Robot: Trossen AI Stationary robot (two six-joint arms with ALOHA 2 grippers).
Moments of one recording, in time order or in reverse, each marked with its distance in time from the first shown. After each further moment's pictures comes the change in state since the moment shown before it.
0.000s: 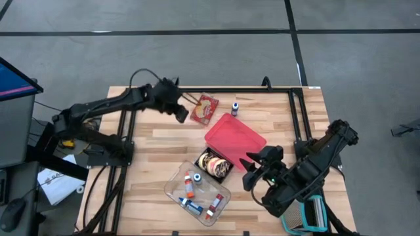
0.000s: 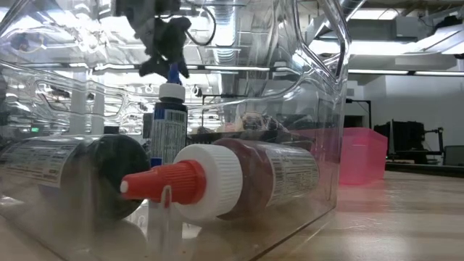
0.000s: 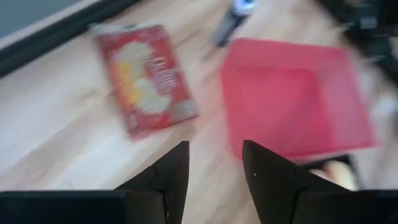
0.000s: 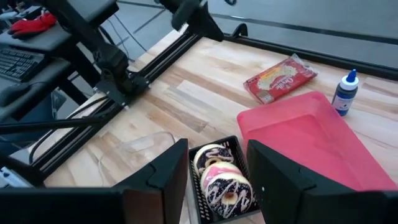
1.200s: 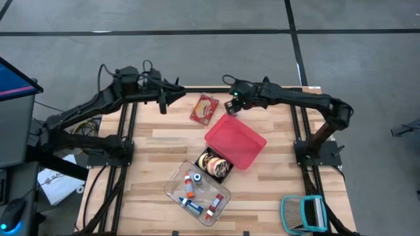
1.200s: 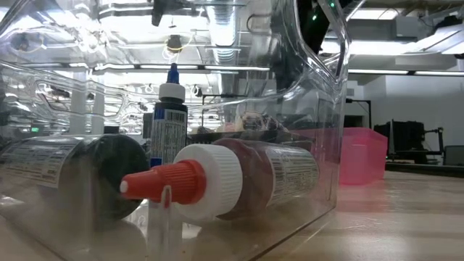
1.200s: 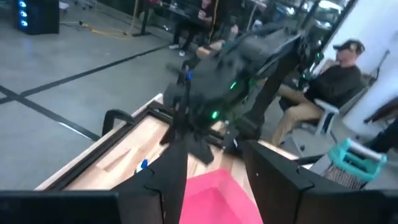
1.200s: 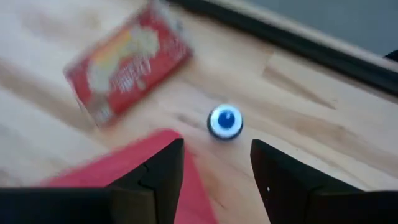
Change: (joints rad) left arm 0.057 -0.266 0.002 0.414 0.187 0.140; right arm -1.102 -0.080 -0.518 0.593 -0.739 -0.874
